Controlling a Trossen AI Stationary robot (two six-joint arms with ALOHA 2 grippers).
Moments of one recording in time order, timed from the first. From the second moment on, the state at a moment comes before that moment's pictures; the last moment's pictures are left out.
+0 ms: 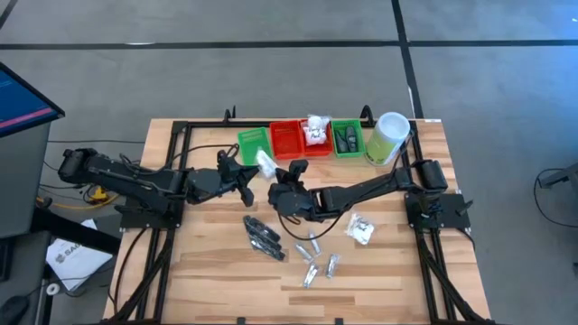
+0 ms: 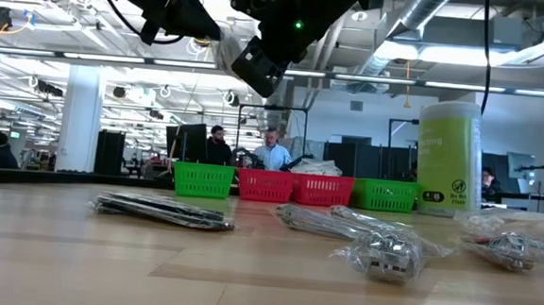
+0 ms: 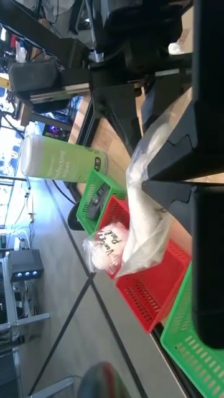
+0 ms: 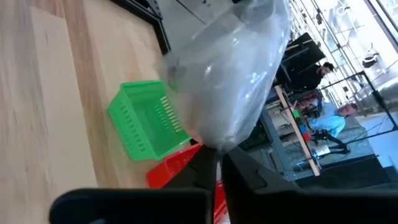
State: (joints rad) left arm -0.13 1.07 0.67 0.08 -0.70 -0.29; right arm 0.17 1.98 1.42 -0.01 1.05 -0.45
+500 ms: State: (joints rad) left arm -0.13 1.07 0.67 0.08 -0.70 -0.21; right arm 0.18 1.90 1.42 -0.15 1.04 -0.40
